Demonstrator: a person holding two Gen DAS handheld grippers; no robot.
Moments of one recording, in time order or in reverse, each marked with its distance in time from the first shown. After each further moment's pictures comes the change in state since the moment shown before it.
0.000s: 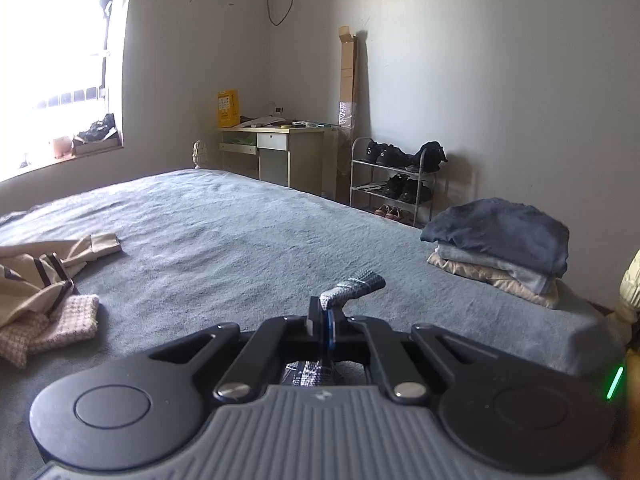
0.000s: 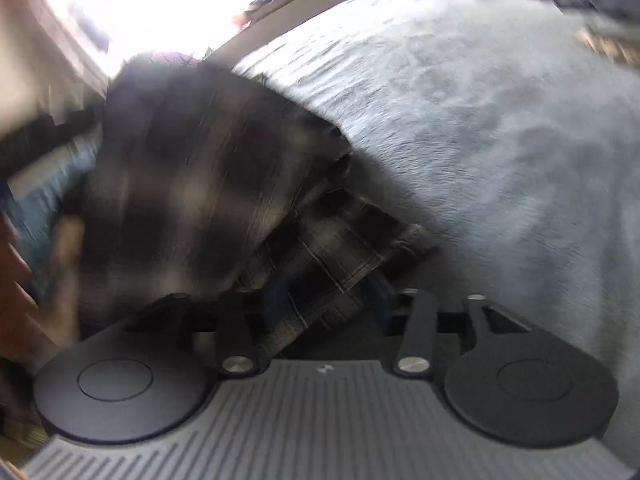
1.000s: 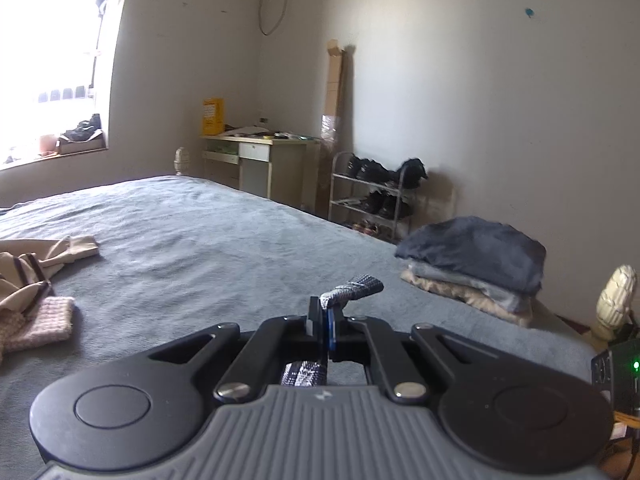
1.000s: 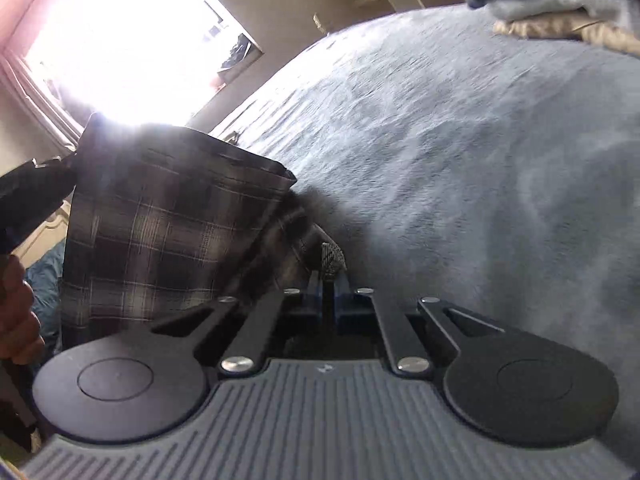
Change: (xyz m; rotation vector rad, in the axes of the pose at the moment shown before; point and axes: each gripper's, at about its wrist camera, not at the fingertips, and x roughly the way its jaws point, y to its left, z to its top) left arm -0.002 -0.018 0.002 -0.014 -0.035 -0.067; right arm -0.057 -0.076 -0.030 0.319 -0.182 0.104
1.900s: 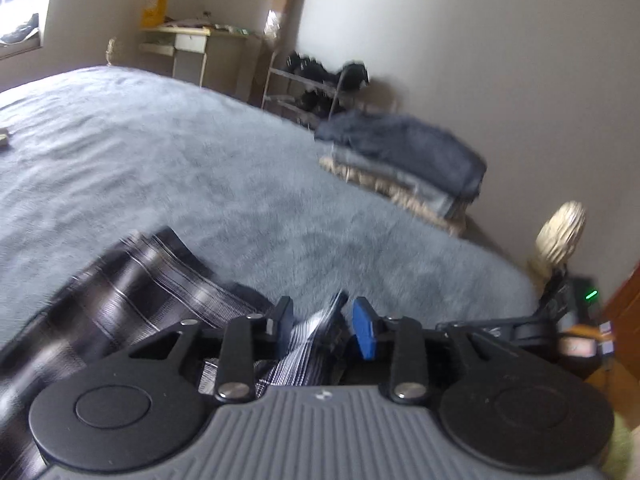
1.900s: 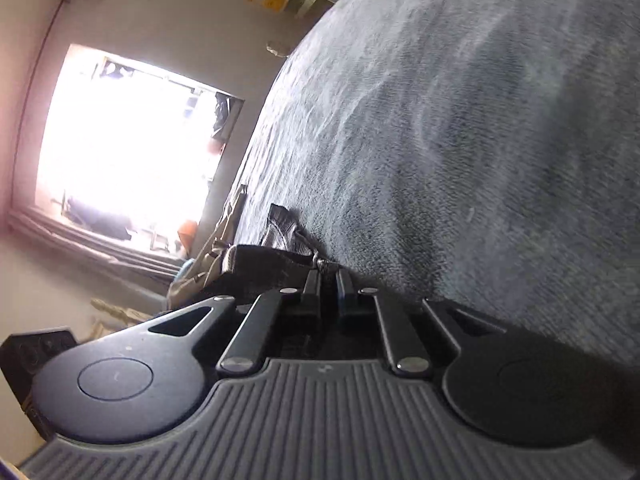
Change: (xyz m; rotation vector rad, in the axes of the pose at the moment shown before) left arm 0.047 -0.036 -0.050 -0.099 0.284 -0.227; right arm -0.013 -0.067 -0.015 0.457 -0.035 0.193
